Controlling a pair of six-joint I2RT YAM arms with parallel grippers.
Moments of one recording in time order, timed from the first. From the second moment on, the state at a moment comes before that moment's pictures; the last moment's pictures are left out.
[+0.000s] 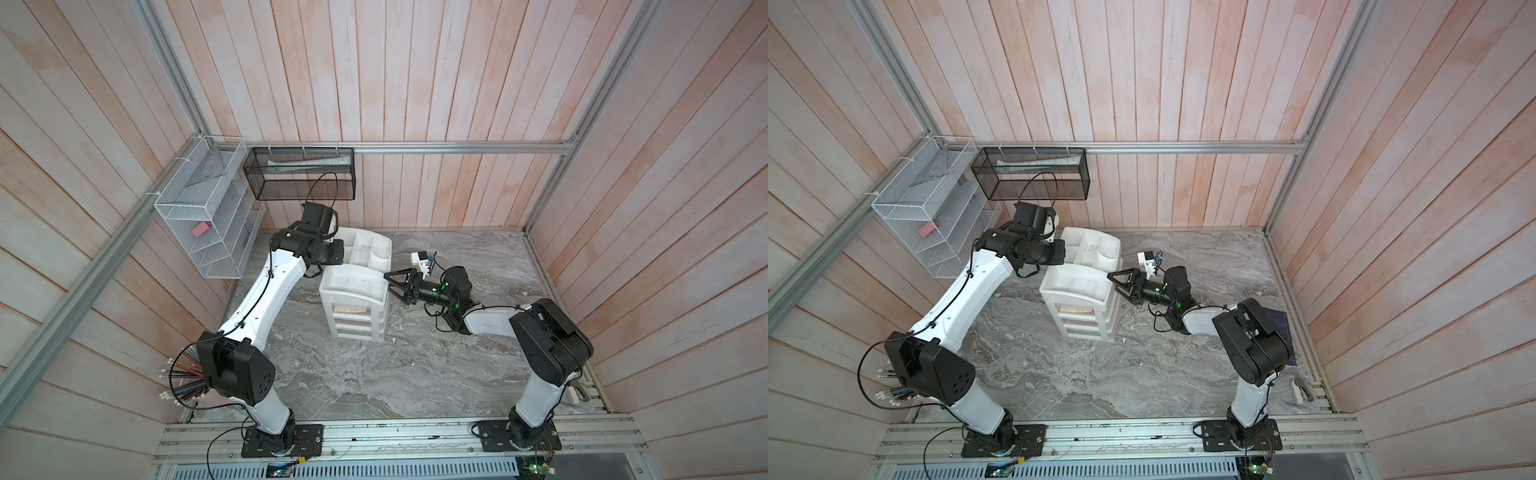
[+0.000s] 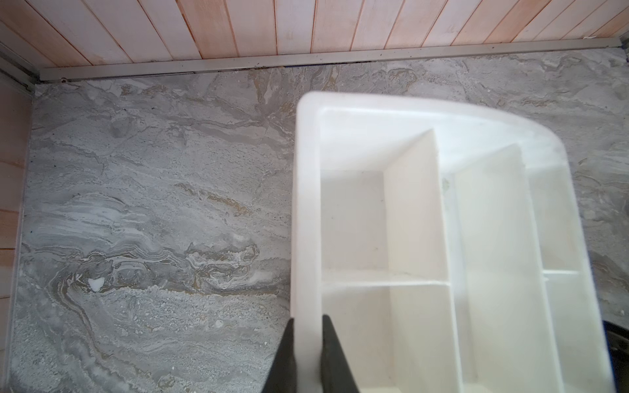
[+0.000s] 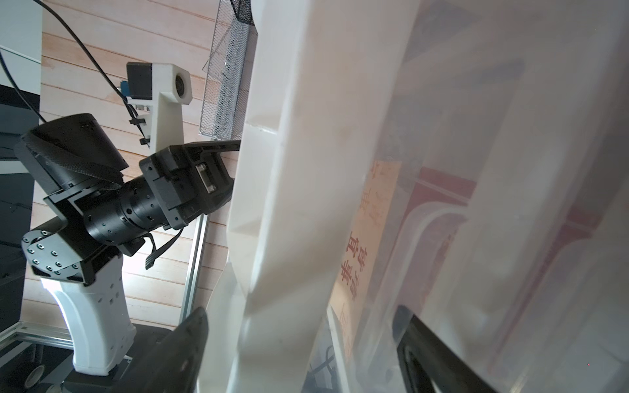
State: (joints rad) left arm -0.30 1.66 1.73 -0.97 -0.03 -0.17; right arm 0.56 1.79 0.85 1.01 -0.76 1.36
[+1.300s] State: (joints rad) left arm -0.32 1.66 1.73 -0.96 -0.07 -0.18; right arm 0.49 1.85 0.74 1.43 -0.80 1.62
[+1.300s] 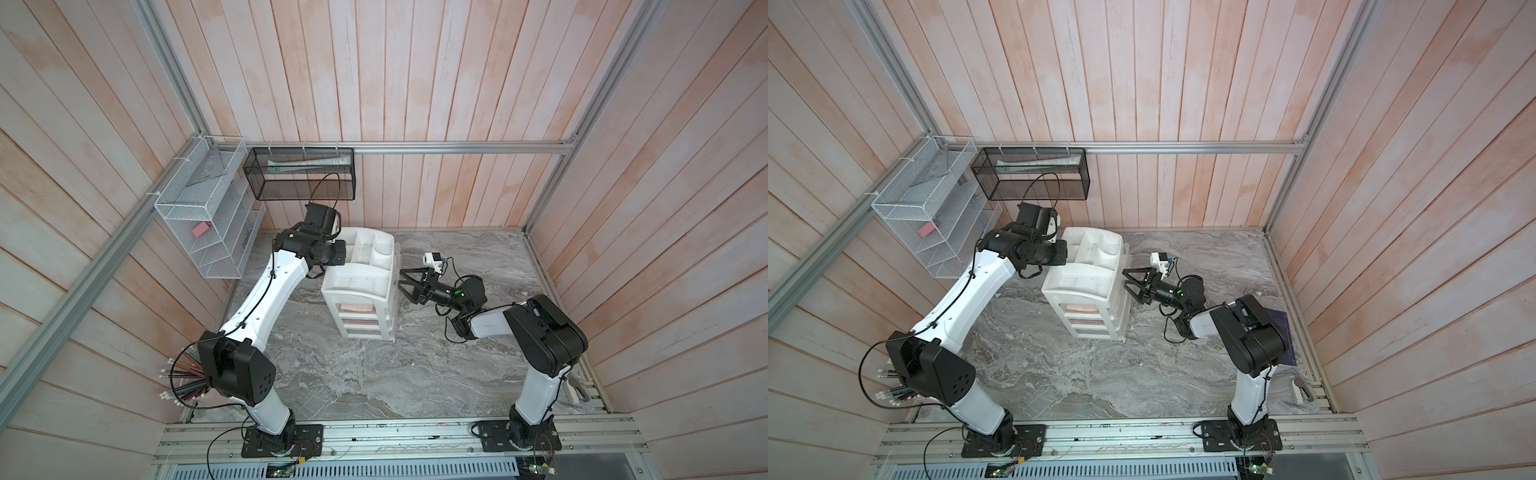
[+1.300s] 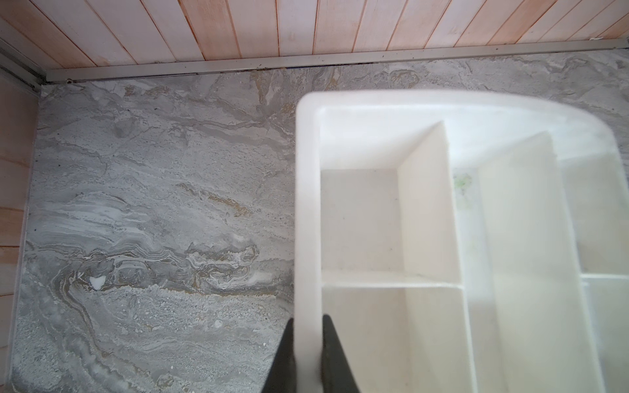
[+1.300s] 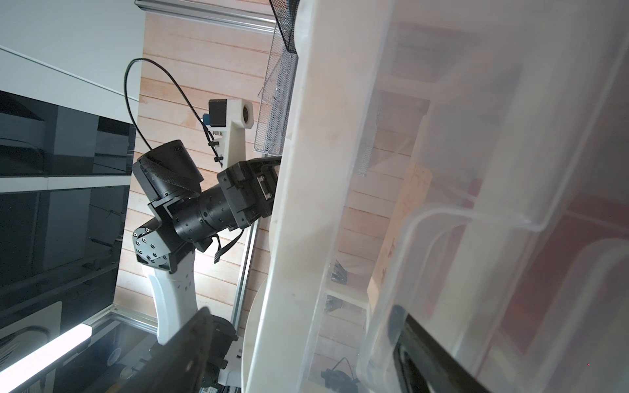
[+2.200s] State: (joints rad) left arm -0.31 1.66 1.73 -0.94 -0.12 -0.18; right arm 0.45 1.66 0.88 0.59 -0.84 1.04
